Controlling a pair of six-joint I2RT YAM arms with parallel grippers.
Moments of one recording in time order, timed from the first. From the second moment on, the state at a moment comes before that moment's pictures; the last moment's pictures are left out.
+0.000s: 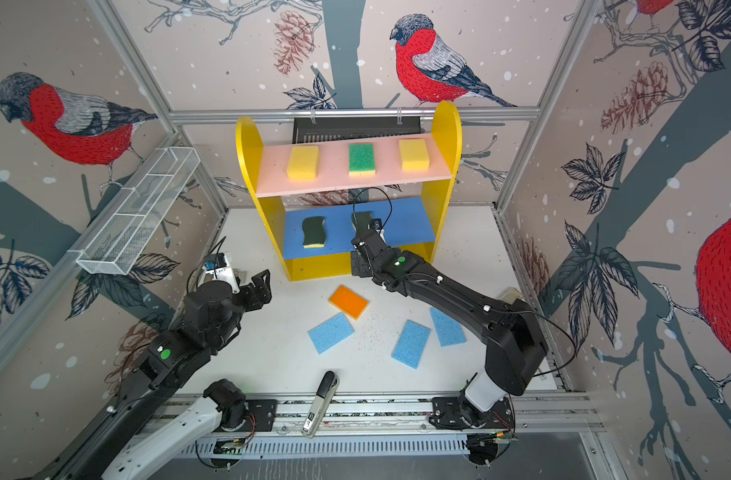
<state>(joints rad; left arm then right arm) -0.57 0.64 0.81 -0.60 -0.46 -0.50 0.85 1.55 1.29 -0.55 0.39 0.47</state>
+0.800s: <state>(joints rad) -0.57 0.64 0.78 -0.62 -0.40 -0.61 0.89 1.33 0.95 -0.33 0.26 0.34</state>
